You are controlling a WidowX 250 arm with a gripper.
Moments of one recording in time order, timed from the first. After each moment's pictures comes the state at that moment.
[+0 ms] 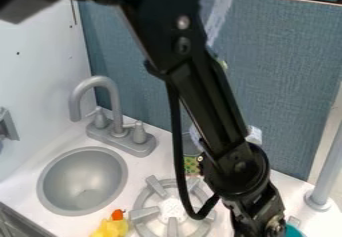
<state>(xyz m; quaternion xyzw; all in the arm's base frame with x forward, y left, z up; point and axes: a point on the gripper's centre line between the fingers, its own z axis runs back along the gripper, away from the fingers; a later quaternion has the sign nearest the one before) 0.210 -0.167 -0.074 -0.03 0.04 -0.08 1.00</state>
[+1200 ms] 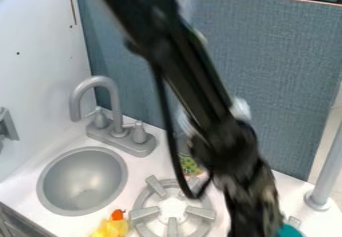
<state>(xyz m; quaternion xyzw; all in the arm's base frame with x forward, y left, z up) 0.232 -0.156 -0.051 -0.06 0.04 0.03 1.00</state>
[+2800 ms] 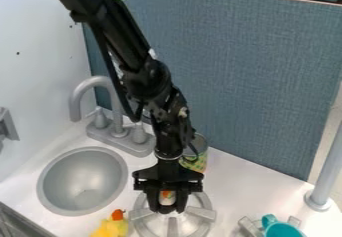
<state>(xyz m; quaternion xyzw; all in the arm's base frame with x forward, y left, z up) 0.304 -0.016 -0.065 0.00 0.03 0.25 0.97</state>
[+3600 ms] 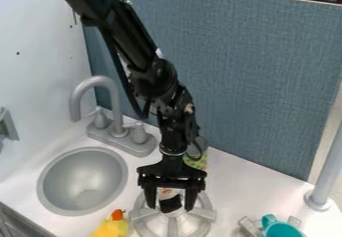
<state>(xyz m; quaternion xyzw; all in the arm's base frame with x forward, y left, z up) 0.310 -0.015 -0.066 0.01 0.04 0.23 0.97</state>
